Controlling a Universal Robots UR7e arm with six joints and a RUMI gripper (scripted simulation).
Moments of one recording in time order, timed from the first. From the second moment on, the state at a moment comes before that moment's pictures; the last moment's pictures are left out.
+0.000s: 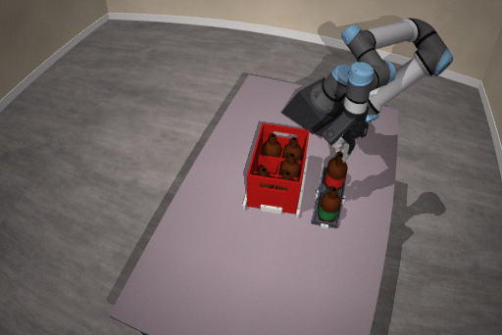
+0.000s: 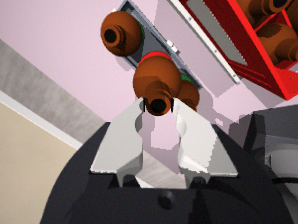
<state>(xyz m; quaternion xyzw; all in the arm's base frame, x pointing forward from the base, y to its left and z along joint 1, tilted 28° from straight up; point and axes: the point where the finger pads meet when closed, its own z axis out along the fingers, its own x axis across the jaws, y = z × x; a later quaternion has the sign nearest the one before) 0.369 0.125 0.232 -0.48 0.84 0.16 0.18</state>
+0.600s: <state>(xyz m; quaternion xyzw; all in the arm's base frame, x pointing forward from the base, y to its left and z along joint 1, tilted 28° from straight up) 0.369 0.125 0.232 -0.48 0.84 0.16 0.18</state>
